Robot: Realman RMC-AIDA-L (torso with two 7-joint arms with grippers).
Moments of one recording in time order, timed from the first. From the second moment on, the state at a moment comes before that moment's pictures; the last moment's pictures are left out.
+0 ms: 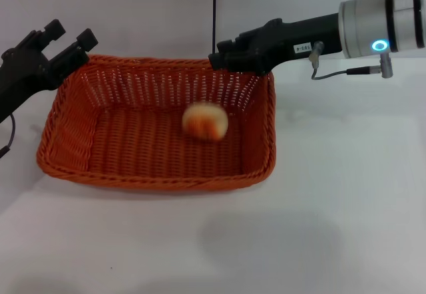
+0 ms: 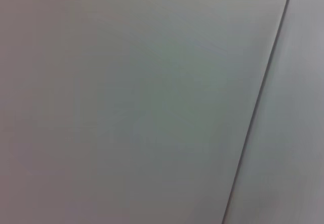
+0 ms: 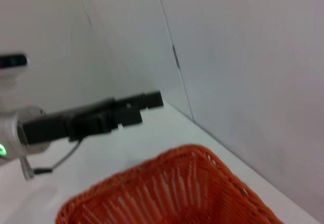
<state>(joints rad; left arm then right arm) -0.28 -2.07 0.91 0.54 1.17 1.37 -1.15 0.90 2.07 -0.87 -0.62 -2.04 -1.36 1.73</state>
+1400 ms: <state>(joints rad) -0.20 -2.07 0.51 0.31 1.16 1.50 -0.62 0.20 2.07 -0.60 -0.40 -1.12 -1.62 0.83</state>
